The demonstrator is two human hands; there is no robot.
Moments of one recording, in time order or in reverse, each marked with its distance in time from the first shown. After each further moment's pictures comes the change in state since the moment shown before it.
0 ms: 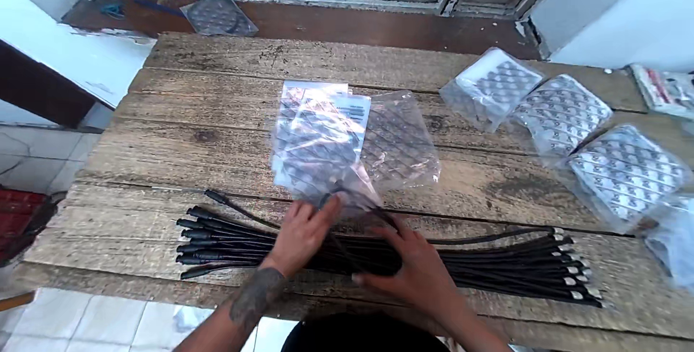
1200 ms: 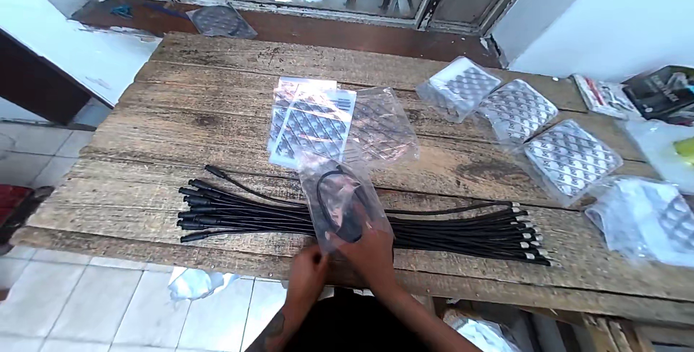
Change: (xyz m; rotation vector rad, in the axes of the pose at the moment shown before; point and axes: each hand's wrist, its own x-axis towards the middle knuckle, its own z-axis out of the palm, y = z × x) left_hand -0.064 0.124 -0.038 -0.737 -0.480 -1.024; right_hand -0.022 -0.010 0.086 0.061 0.377 0.124
